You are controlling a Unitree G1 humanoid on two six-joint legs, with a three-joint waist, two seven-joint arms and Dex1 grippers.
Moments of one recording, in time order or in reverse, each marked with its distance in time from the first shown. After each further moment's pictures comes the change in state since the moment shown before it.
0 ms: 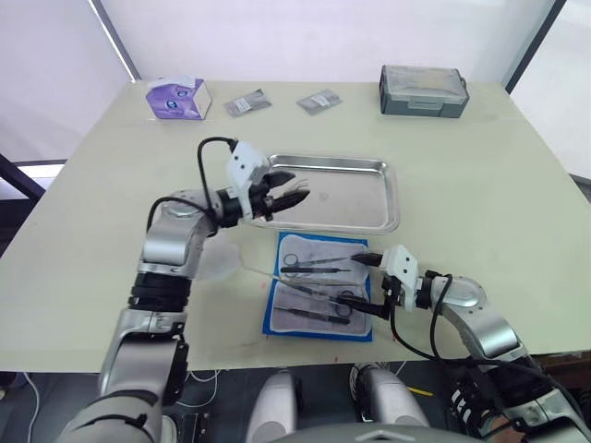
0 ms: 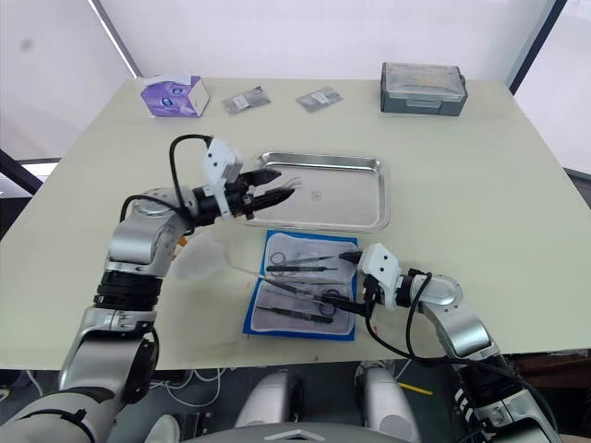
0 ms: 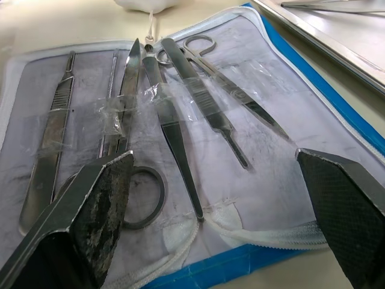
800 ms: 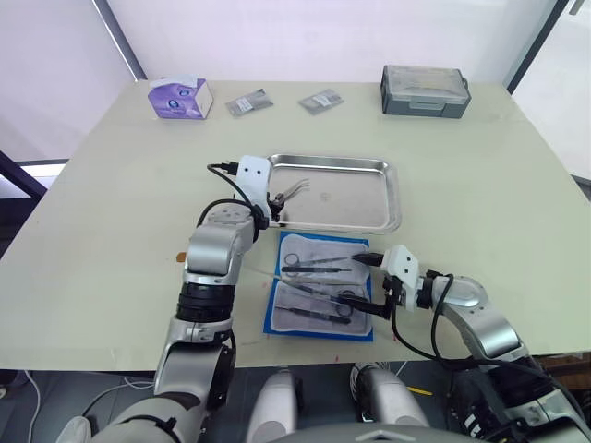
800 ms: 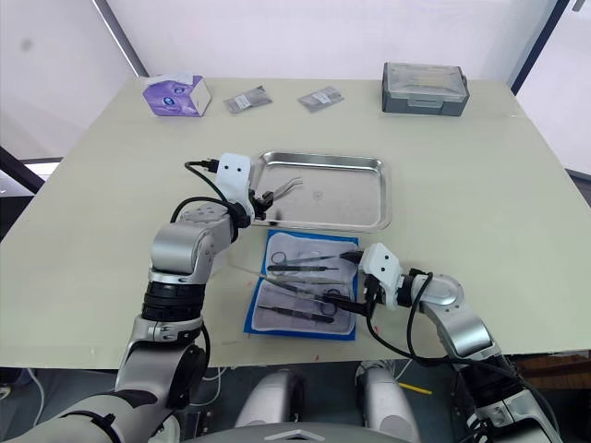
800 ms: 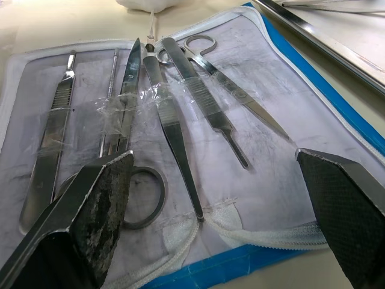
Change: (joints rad) left arm -0.013 -0.303 0.042 -0.241 0.216 0.648 0.973; right arm 0.003 -0.004 -0.004 -0.002 0.000 0.000 0.002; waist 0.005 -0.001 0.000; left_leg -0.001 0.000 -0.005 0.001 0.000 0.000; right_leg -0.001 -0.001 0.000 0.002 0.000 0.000
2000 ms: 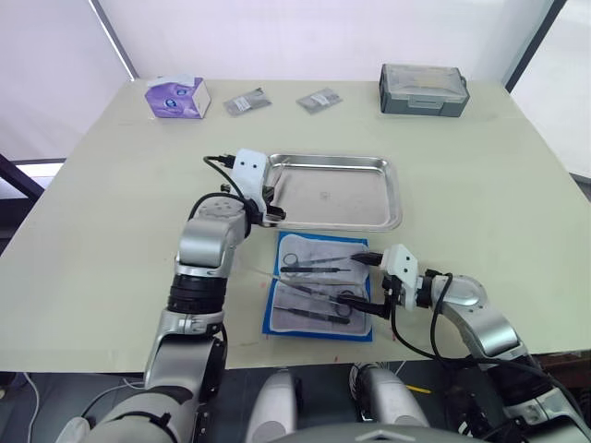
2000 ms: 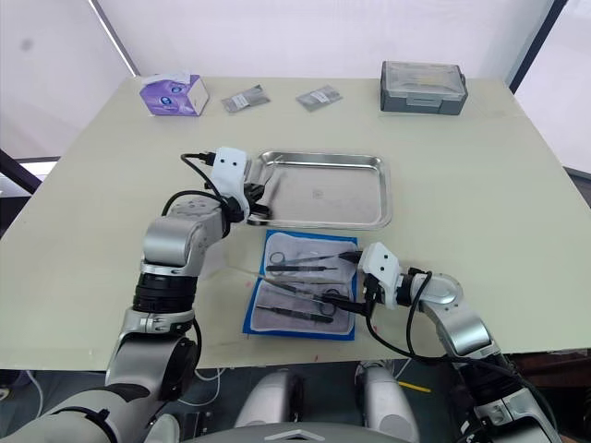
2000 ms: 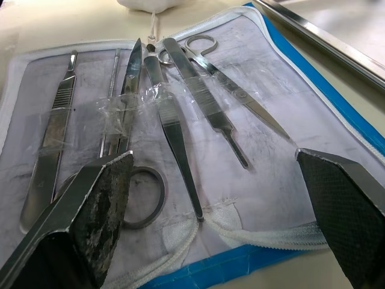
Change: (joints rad) left arm -0.029 0.023 0.003 0.058 0.000 -0.021 -0.054; right arm -0.008 0.004 0.000 0.005 0.000 0.000 0.013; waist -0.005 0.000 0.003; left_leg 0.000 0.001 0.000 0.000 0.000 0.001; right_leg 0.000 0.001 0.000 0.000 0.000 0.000
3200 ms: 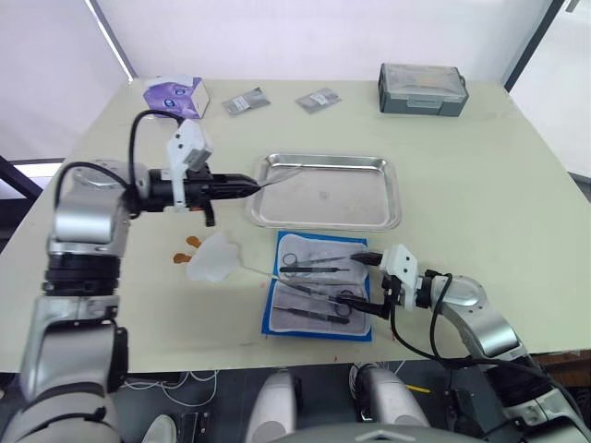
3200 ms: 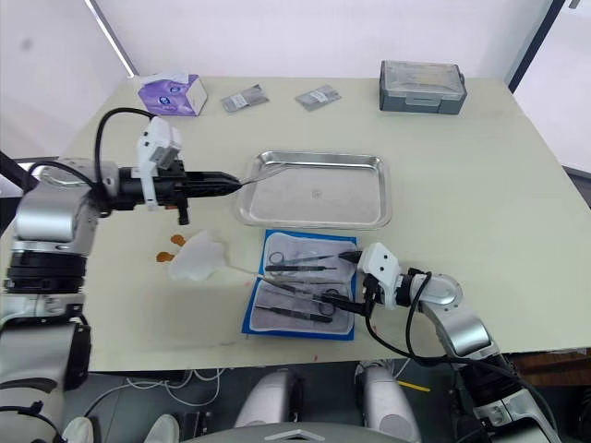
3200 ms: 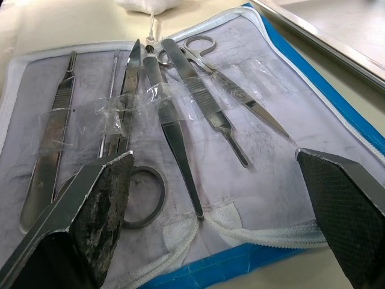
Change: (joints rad) left arm -0.049 0.497 0.014 0.173 -0.222 -0.419 -1.058; right arm 0.003 0.004 -0.001 -0.004 0.000 0.001 -0.007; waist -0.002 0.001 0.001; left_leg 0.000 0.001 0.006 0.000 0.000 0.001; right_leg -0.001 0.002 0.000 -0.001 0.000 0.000
